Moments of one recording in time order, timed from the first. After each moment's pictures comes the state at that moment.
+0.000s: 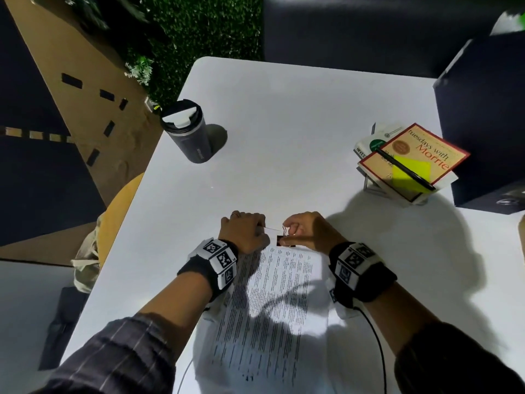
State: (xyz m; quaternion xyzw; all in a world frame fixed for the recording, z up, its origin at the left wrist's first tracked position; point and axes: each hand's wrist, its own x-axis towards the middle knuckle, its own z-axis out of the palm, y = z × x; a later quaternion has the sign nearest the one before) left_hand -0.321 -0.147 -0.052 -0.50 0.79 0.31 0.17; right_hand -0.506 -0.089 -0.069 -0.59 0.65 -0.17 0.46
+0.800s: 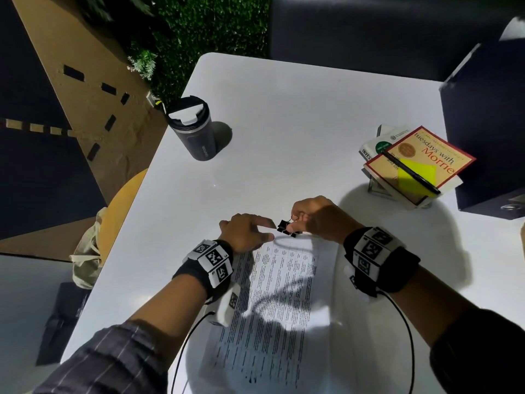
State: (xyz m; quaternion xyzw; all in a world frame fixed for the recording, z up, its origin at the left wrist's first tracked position) left_hand -0.305 -0.151 -0.067 -0.52 0.71 0.48 0.03; right_hand -0.509 -0.111 -0.029 -0.66 0.63 -0.11 0.38
